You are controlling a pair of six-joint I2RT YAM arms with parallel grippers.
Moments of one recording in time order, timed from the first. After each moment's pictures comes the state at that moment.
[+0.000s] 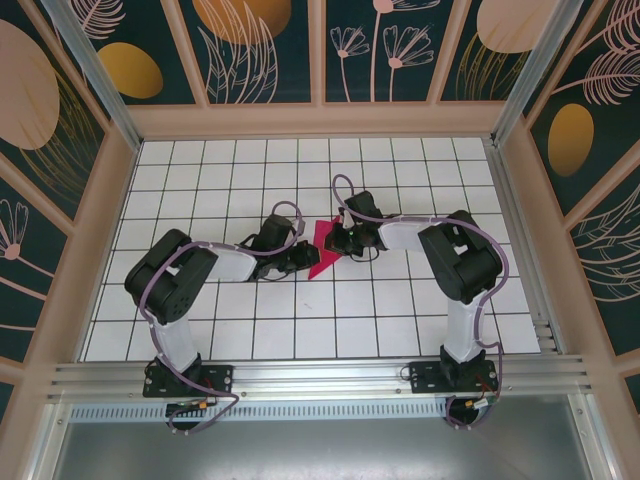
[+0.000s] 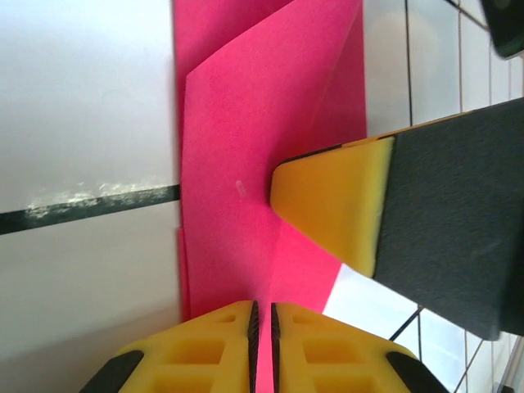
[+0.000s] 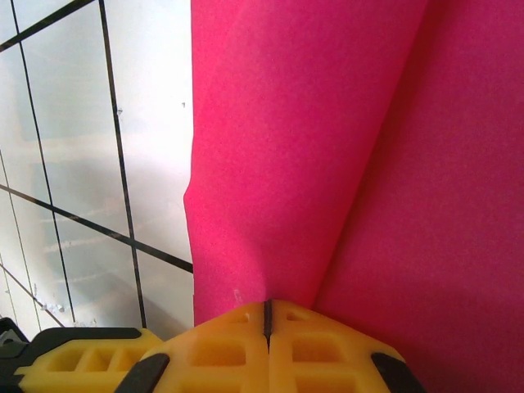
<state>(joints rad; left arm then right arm) -0.61 1.84 0.77 0.30 0.41 -0.83 0.56 1.94 1.06 -0.08 -0.44 0.73</state>
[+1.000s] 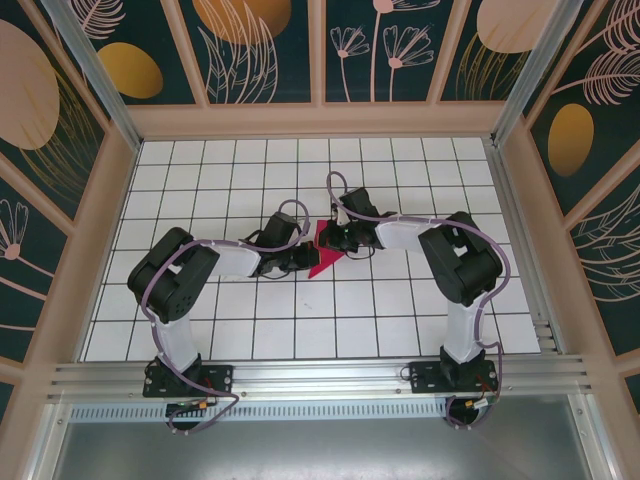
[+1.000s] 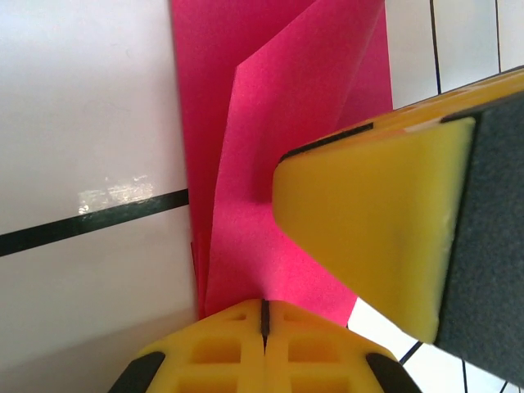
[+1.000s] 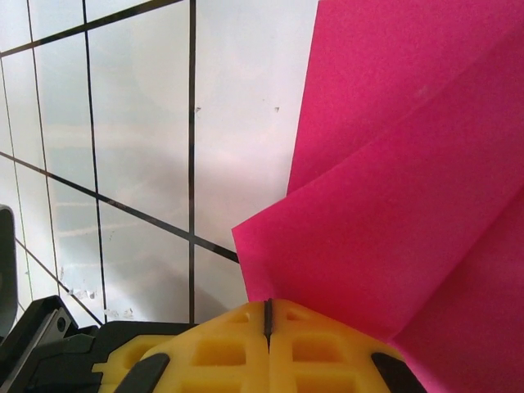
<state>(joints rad) -0.63 1.86 0.83 0.18 0.38 -0.71 0.59 1.93 1.09 -0.08 -0.45 0.70</state>
